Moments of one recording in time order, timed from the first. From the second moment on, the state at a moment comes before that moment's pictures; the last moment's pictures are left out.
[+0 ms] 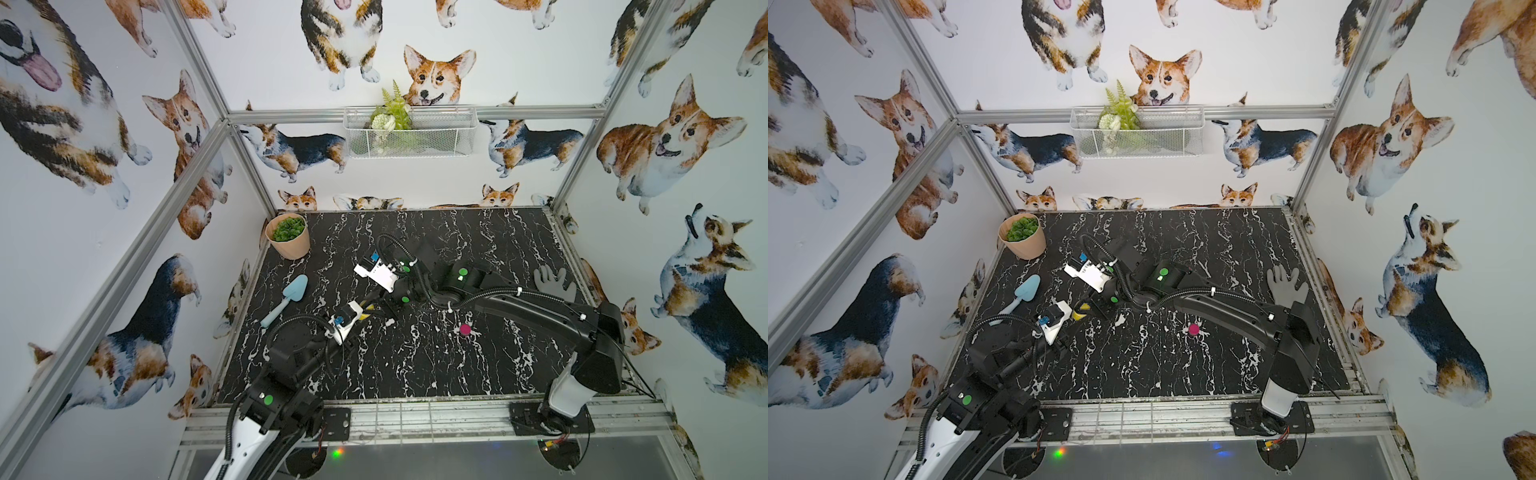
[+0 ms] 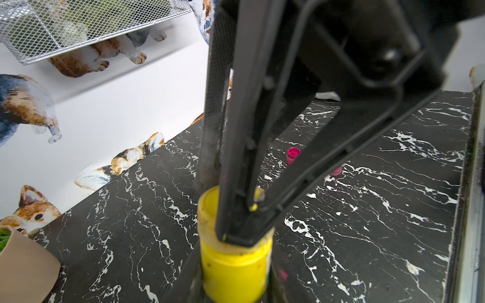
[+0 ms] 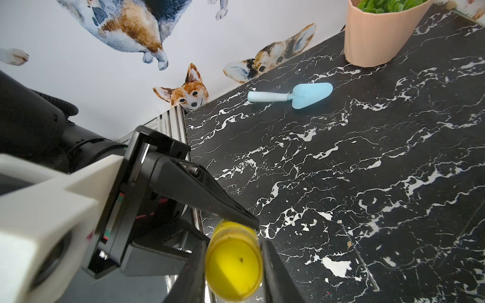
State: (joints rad) left arm -0.50 0.28 0.44 -0.35 0.24 0.28; right arm 1.10 1.69 1.59 -0.54 -0.37 0.13
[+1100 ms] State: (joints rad) left arm -0.50 0.29 0.44 -0.35 0.03 0.33; right arm 1.23 1.61 1.35 -0.18 -0.07 0.44
